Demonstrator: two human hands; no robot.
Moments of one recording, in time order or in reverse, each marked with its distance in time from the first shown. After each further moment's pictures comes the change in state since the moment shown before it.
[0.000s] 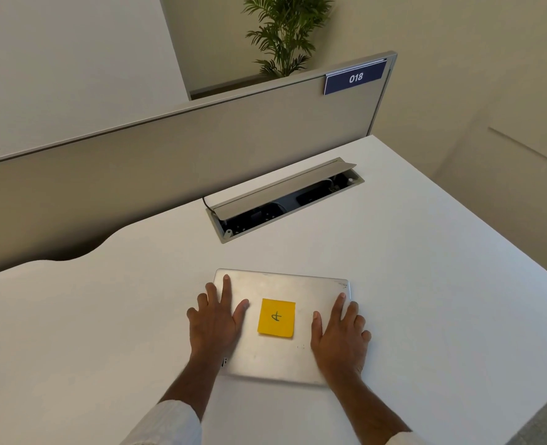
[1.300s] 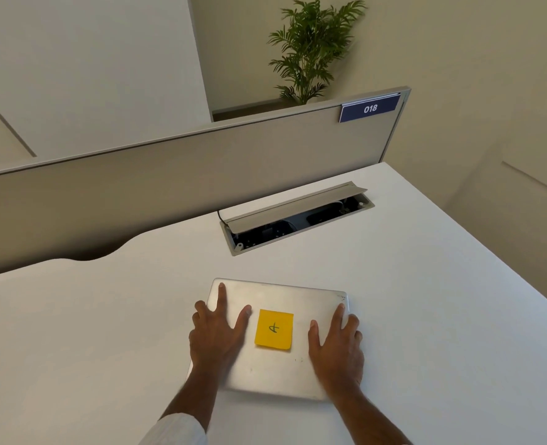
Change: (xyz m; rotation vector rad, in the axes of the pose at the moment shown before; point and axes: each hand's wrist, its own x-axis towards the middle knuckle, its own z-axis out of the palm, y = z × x) left_hand -0.015 0.001 -0.018 -0.419 0.045 -0.272; right_hand 0.007 -0.009 -0.013 0.195 0.043 -0.058
